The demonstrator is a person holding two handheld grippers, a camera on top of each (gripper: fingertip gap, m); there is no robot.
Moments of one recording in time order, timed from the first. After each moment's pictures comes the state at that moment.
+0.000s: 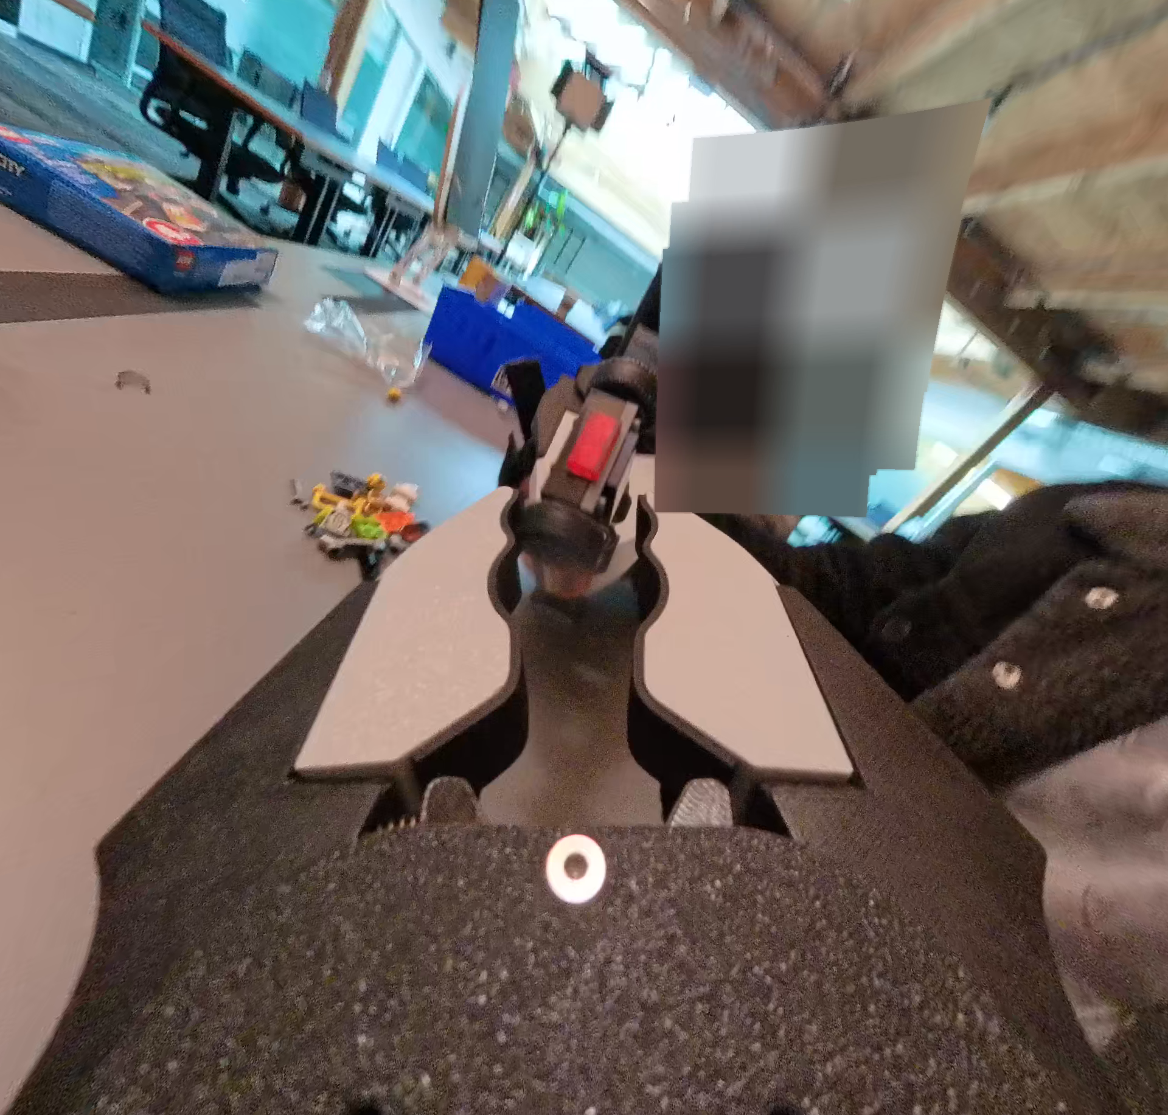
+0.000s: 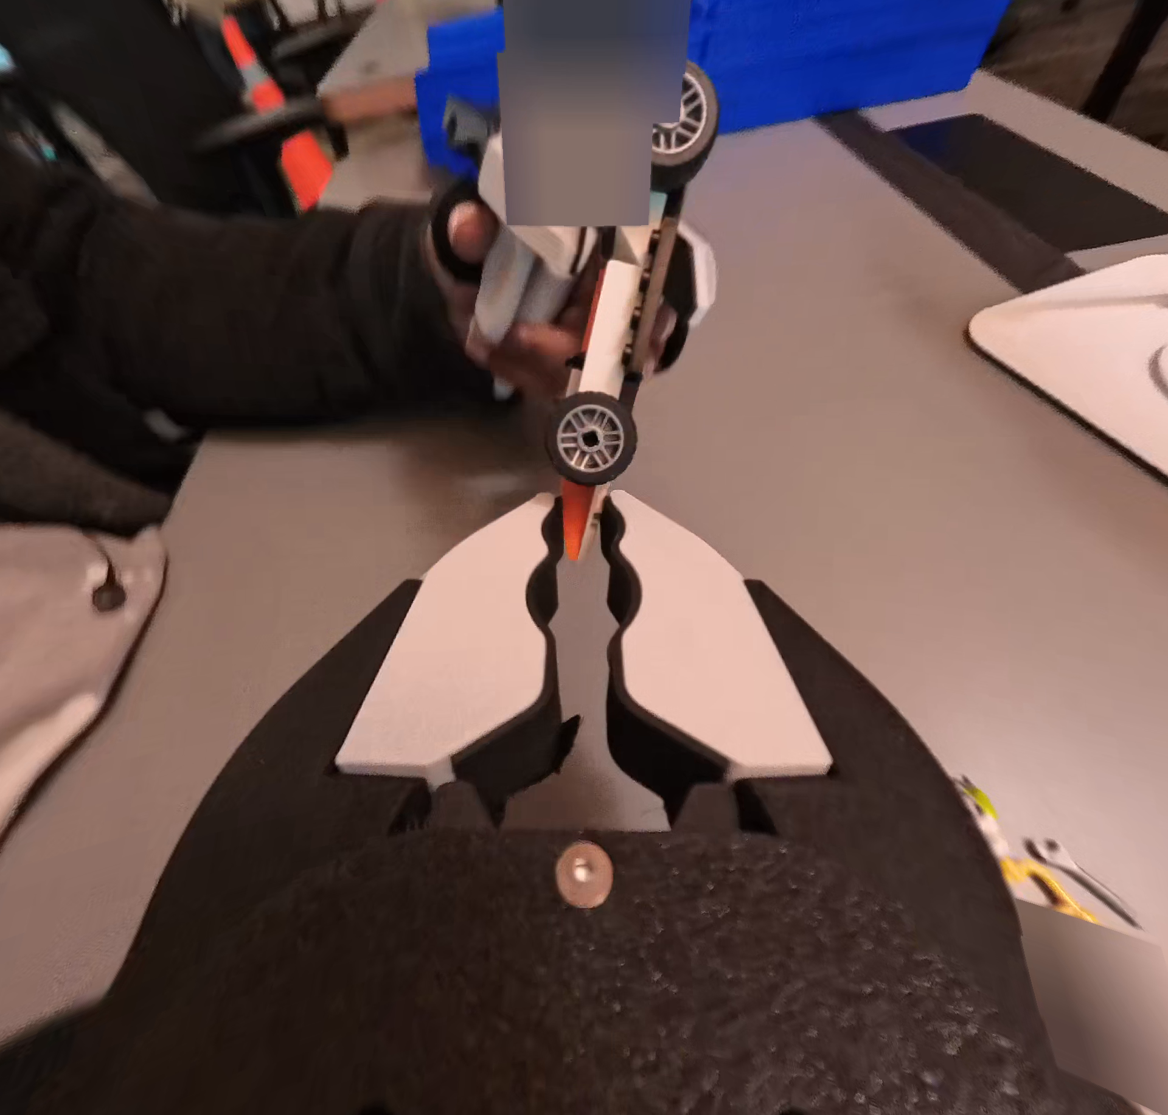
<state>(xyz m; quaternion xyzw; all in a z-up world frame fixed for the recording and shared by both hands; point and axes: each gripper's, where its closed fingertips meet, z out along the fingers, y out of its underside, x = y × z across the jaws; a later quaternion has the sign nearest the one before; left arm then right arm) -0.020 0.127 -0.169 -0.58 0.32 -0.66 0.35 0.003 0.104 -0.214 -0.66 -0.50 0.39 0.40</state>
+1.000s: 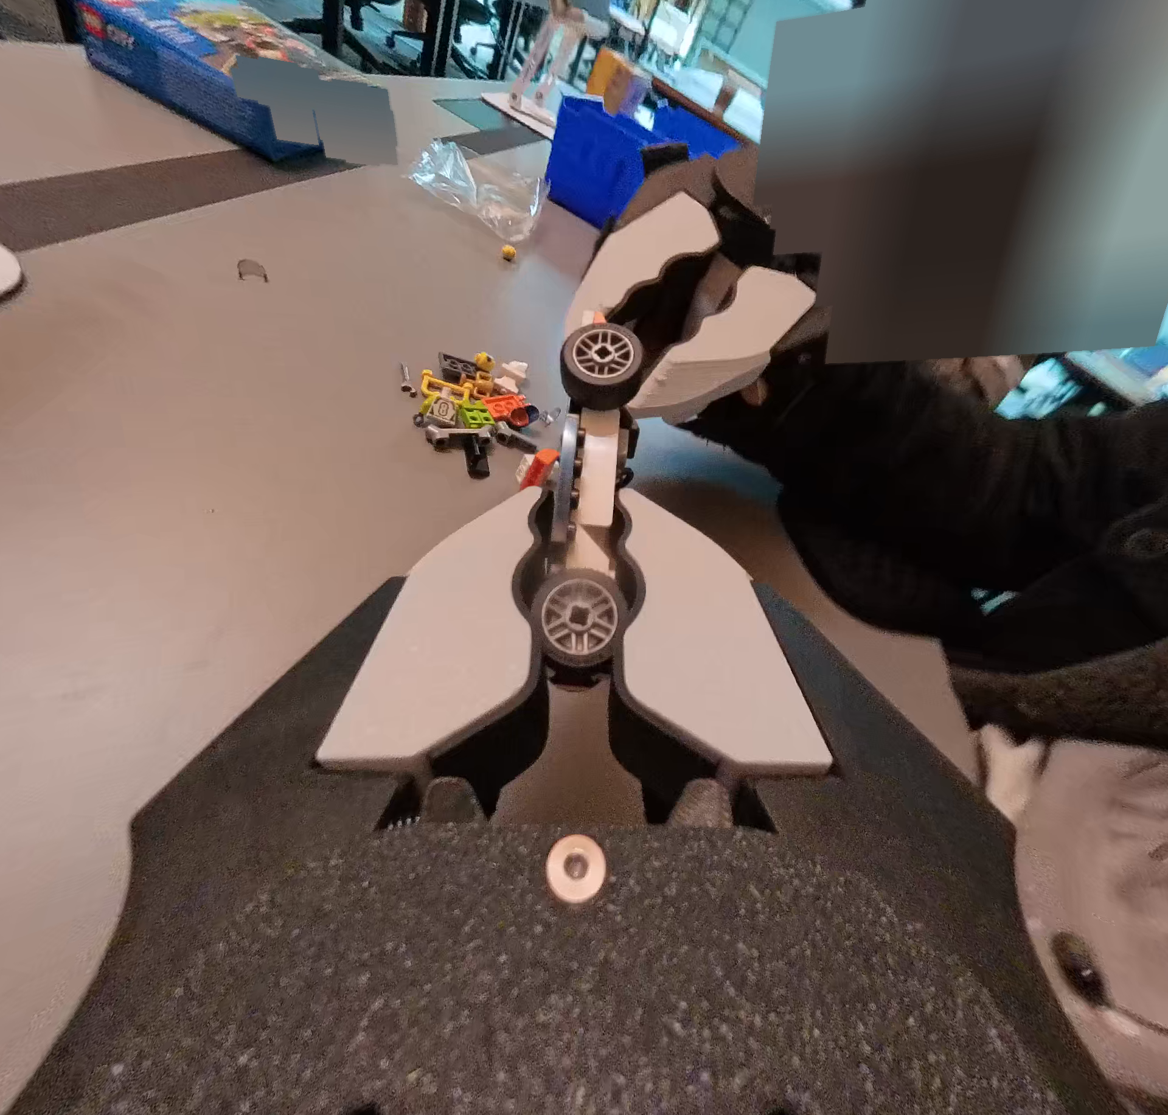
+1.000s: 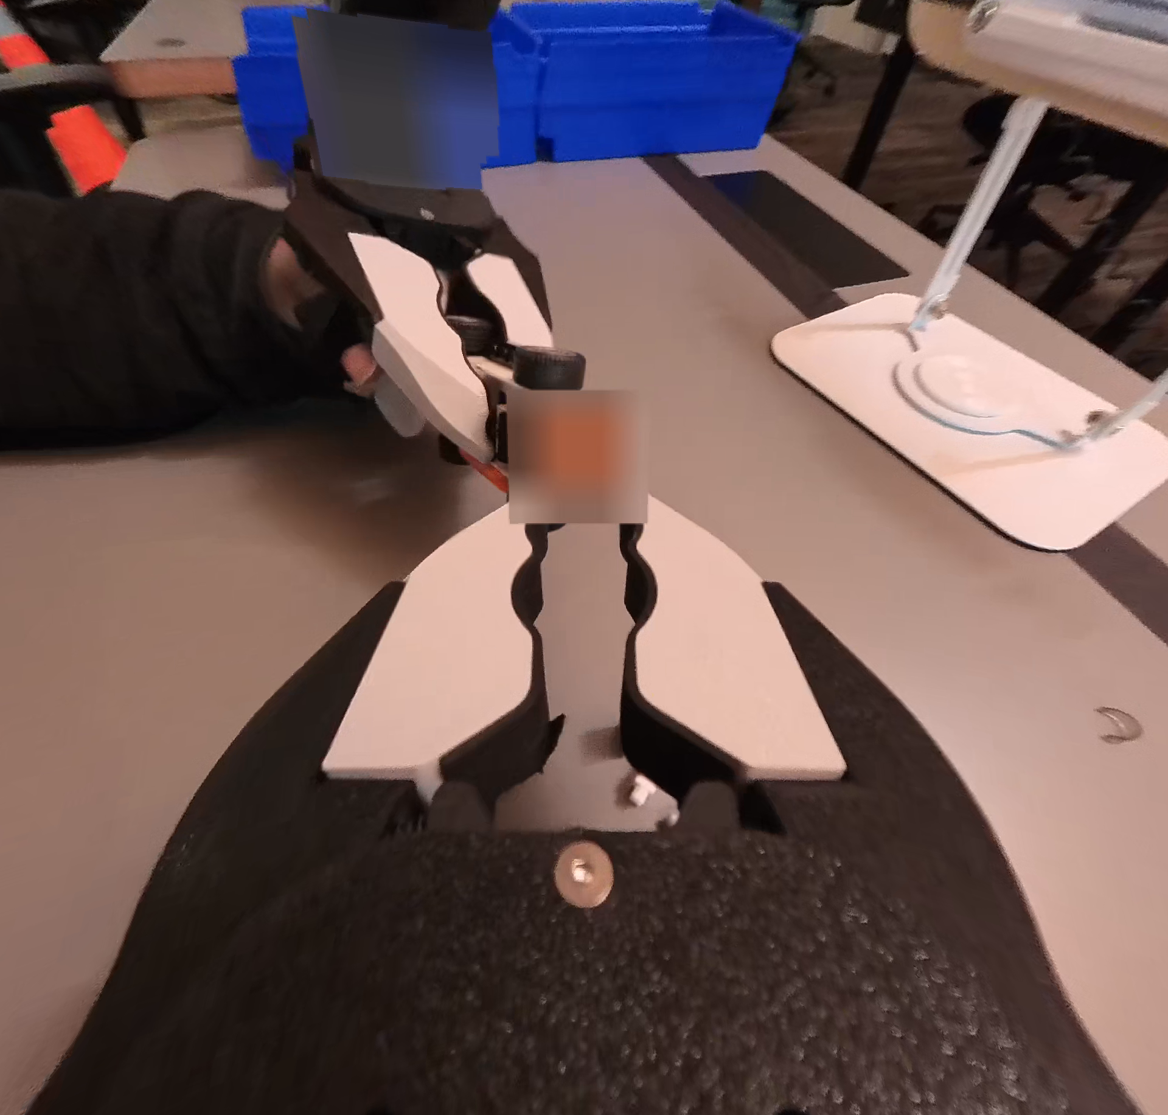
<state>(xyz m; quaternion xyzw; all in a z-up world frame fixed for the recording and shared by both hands) -0.008 0.131 -0.217 -0.67 0.40 -0.51 0.35 0.023 0.139 -0.203 -0.69 -0.45 0.30 0.49</state>
